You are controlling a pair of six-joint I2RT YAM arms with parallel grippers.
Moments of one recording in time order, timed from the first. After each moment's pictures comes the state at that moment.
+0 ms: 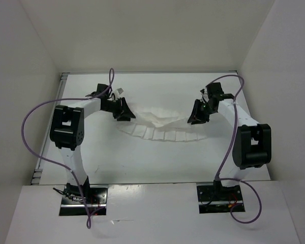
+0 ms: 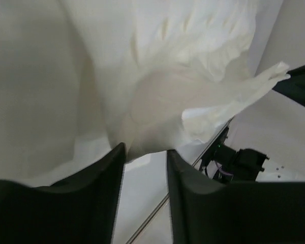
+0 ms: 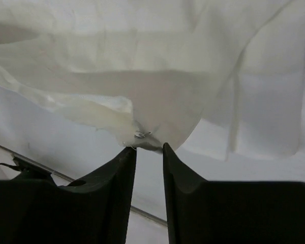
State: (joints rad) left arm -0.12 2.02 1.35 -0.39 0.82 -0.49; right arm 0.08 1.65 1.19 -0.69 -0.40 0.34
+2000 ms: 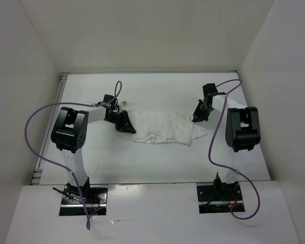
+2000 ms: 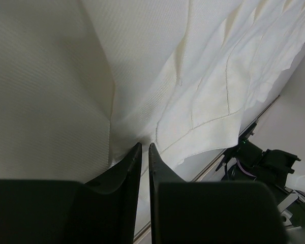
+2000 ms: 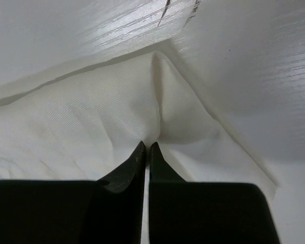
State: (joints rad) left arm -0.20 1.96 1.14 -0.36 0.71 -0.51; right arm 0.06 1.91 1.27 -0.59 -0.15 0.57
